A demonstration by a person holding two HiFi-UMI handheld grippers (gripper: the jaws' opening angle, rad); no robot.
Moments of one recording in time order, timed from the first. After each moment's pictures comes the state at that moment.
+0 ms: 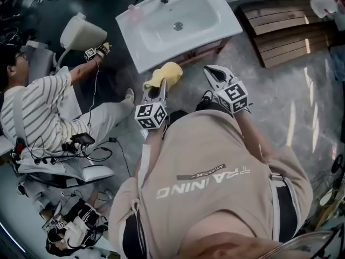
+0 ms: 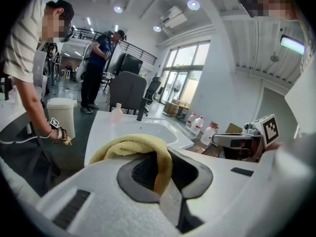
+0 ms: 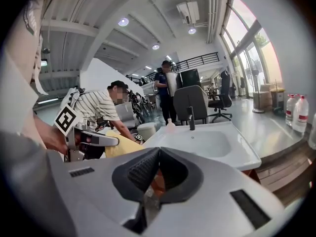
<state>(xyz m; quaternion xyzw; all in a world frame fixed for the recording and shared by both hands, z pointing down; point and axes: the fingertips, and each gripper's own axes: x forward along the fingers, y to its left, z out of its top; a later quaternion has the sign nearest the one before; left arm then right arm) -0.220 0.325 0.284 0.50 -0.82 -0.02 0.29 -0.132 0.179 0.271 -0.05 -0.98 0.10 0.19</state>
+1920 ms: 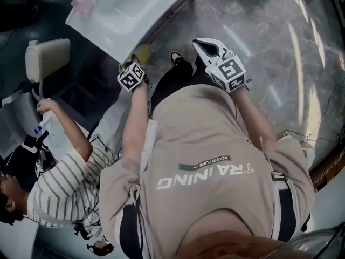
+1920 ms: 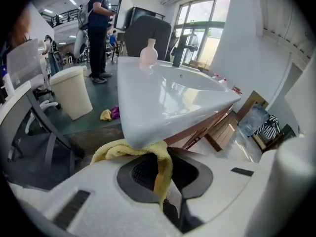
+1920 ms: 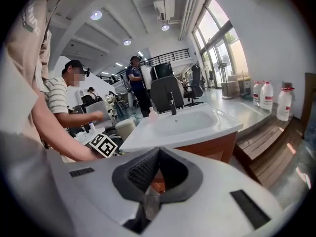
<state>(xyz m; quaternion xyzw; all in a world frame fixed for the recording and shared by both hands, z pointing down) -0.364 0.383 0.519 0.42 -0.77 0.13 0.46 -0.132 0.223 0.331 0.11 -0.95 0.17 0.23</state>
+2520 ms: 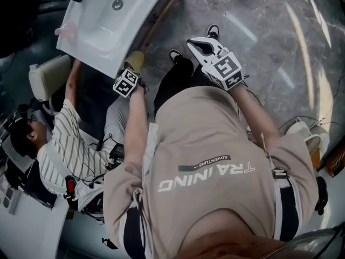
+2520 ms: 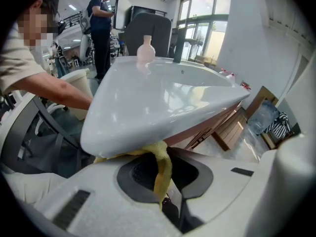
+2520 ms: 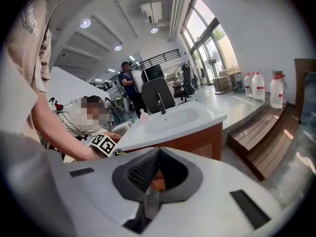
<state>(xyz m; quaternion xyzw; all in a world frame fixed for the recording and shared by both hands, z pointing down) -0.355 0.355 0.520 0.37 -0.79 0.15 0.46 -0.078 0.178 0.349 0.14 -0.94 0.22 0.21</state>
